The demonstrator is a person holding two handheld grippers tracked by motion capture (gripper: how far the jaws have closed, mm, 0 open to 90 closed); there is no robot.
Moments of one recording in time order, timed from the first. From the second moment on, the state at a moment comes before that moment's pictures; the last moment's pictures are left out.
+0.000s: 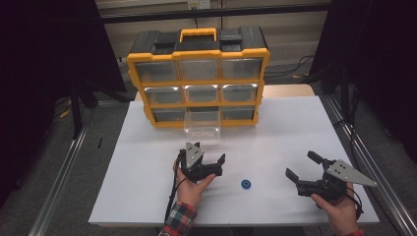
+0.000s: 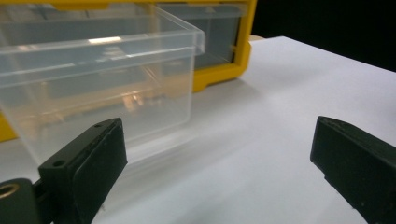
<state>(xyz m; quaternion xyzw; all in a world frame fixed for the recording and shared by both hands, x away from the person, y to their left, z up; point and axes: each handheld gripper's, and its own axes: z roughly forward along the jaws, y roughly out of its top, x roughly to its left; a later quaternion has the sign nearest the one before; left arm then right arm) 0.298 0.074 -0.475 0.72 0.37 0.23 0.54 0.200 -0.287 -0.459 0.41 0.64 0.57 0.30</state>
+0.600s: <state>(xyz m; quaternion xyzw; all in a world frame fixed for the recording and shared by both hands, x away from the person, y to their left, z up) 0.296 0.052 -0.472 0.76 0.33 0.15 0.54 0.200 -0.288 -0.458 0.42 0.64 0.57 0.30</state>
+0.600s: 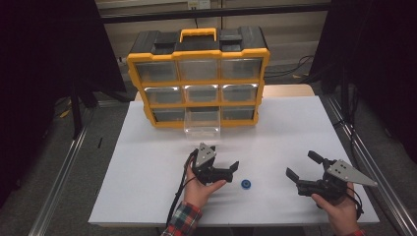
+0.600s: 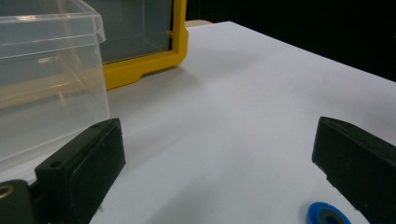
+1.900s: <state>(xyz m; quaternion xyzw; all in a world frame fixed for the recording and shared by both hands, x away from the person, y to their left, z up) 0.288 0.025 -0.482 0.83 0.24 0.06 0.50 0.200 -0.288 -0.458 0.42 0.64 0.57 0.30</state>
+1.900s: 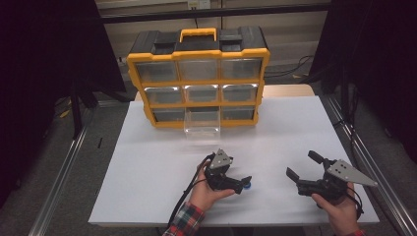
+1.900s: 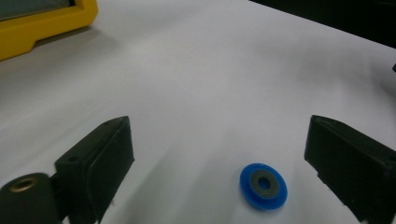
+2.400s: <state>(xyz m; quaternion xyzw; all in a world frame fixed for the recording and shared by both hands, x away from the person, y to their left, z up) 0.283 0.014 -0.482 0.87 0.18 0.03 0.47 0.200 -0.289 -0.458 0.42 0.64 0.57 0.31</state>
